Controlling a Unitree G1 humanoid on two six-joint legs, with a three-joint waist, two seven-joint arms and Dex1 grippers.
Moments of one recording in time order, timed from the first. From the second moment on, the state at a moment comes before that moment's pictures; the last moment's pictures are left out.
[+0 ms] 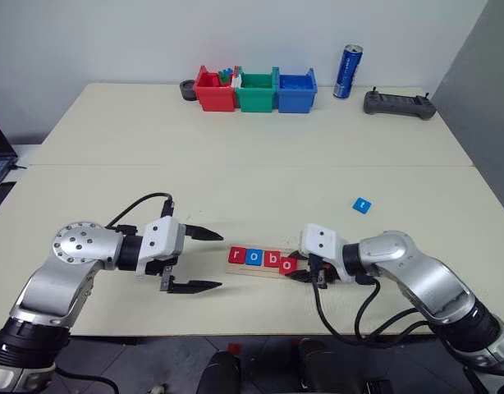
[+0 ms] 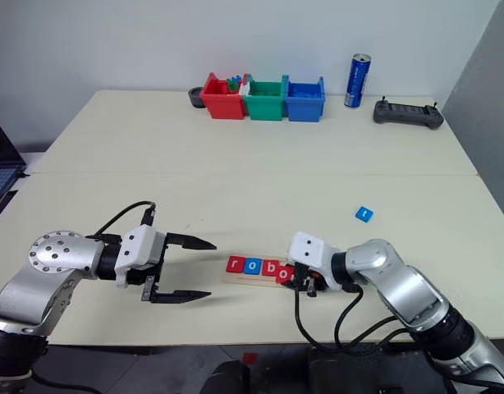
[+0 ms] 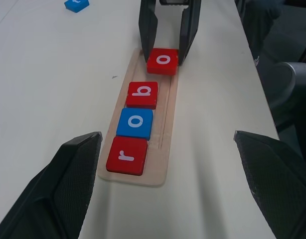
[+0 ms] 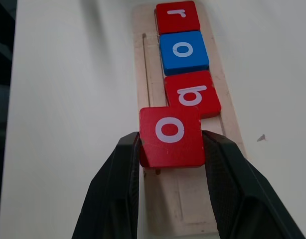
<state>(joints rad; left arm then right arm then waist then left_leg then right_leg) -0.21 0.91 -0.01 -0.20 -0.40 0.14 -1.34 -0.46 -0.65 0.45 -0.45 0.17 0.82 0.90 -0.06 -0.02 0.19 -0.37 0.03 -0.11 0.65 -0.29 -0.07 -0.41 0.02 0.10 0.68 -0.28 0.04</state>
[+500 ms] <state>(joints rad) -0.19 0.90 -0.01 -0.16 -0.40 0.10 -1.35 -0.48 -0.65 0.49 -0.38 0.13 0.77 0.91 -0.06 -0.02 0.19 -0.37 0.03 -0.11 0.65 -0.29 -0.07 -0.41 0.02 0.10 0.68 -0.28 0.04</state>
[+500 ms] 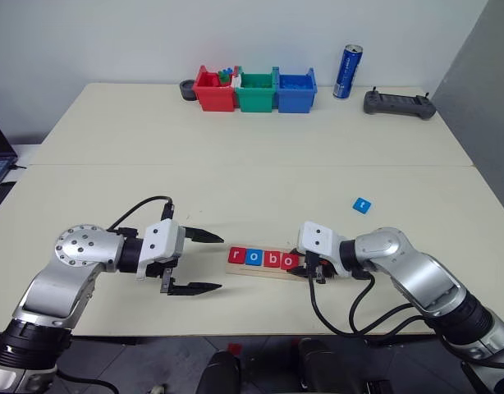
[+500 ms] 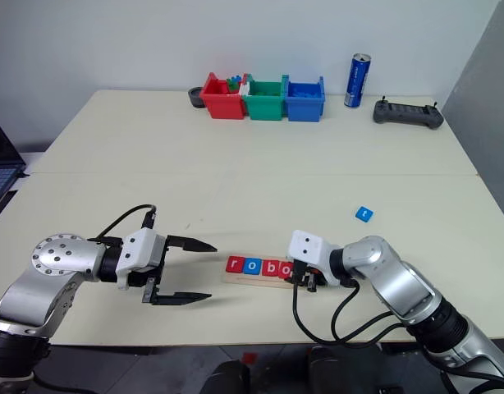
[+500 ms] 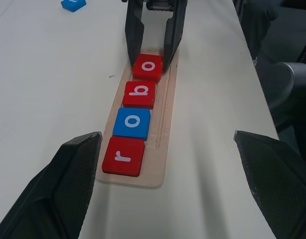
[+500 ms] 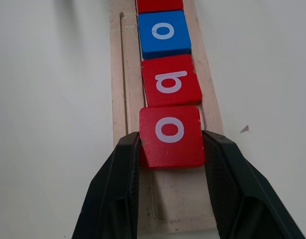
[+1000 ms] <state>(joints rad) -0.16 0.90 -0.01 -0.16 -0.39 0.07 -1.34 -0.50 -0.66 0.43 -0.44 0.15 0.82 0.91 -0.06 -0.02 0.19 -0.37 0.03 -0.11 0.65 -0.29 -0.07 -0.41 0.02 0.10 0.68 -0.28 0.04</state>
